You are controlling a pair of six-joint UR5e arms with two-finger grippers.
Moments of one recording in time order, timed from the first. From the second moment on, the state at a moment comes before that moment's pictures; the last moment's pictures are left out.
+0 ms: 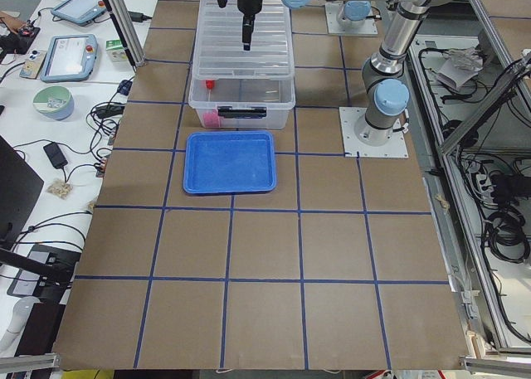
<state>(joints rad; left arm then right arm) -1.54 -1.55 -1.59 -1.52 1.58 0.10 1.45 -1.38 1.70 -1.86 -1.65 -0.27</state>
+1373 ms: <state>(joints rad) -1.53 -1.55 -1.58 -1.52 1.58 0.11 1.66 -1.43 1.39 -1.59 -1.59 -0.03</state>
